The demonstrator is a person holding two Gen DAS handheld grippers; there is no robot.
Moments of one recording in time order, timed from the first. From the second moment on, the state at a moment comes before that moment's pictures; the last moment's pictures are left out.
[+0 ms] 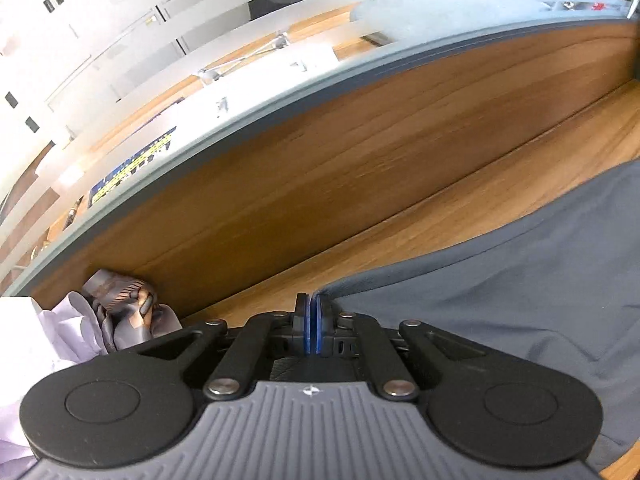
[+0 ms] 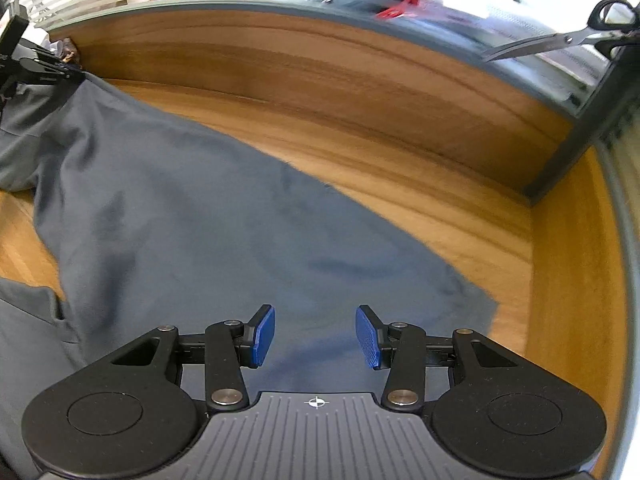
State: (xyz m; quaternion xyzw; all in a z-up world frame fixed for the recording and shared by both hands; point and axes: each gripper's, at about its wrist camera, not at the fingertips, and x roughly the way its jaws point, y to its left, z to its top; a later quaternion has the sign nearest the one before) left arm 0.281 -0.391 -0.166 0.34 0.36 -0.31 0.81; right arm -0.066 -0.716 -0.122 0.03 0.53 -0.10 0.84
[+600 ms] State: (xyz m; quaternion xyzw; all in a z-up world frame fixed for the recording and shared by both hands) left arm 0.275 -0.390 -0.153 0.24 0.40 -0.27 0.84; right arm 0.001 -0.834 -0.175 -0.01 0.63 -0.04 0.77
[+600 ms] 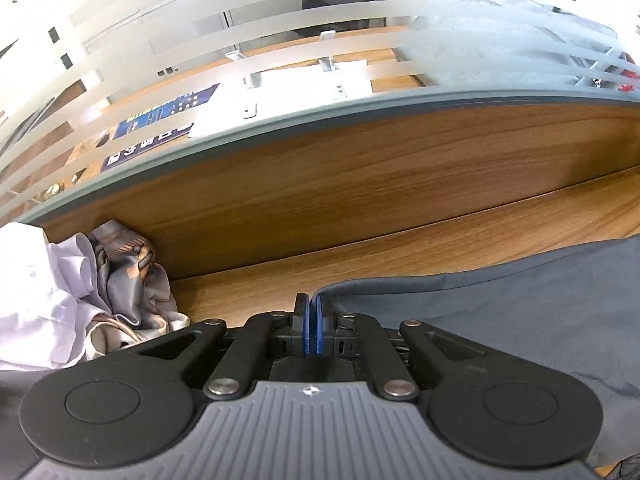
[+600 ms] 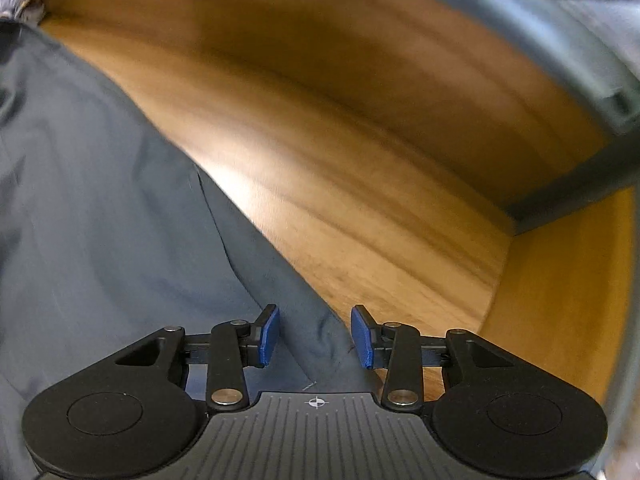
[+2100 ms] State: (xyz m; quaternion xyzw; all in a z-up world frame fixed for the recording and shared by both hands) left arm 0.074 -0.275 -0.003 0.27 0.25 -0.29 0.88; right arm -0.123 -0.714 -0.005 -0.20 0.40 -0.24 0.86
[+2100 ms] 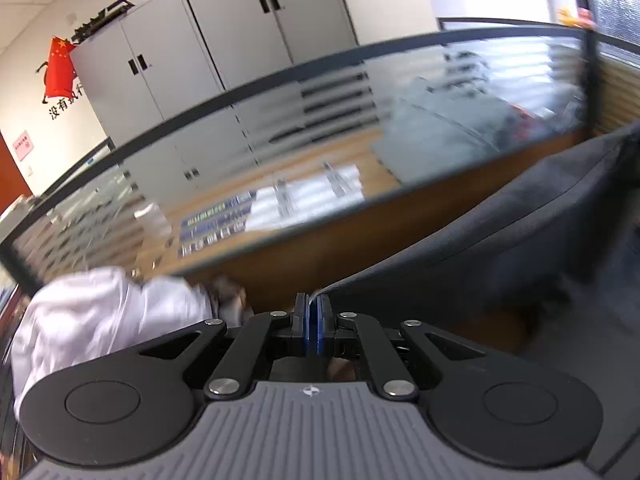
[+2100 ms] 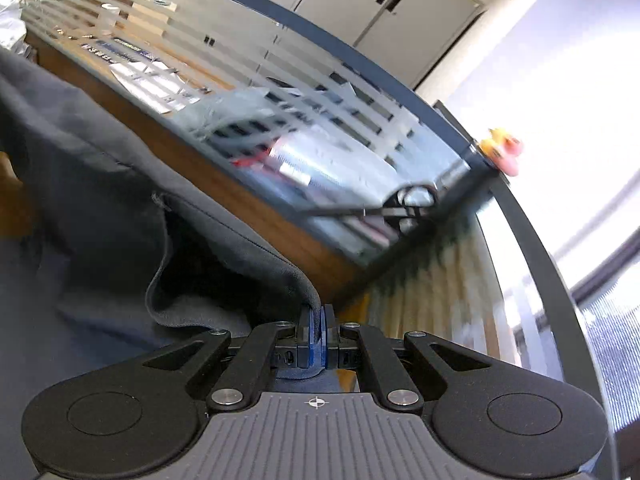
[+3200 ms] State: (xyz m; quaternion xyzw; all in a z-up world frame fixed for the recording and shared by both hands) left arm -0.068 -0.213 -0.151 0.18 0.41 -0.16 0.88; right arm -0.269 -0.643 -0.138 0.03 0.49 -0.28 0.83
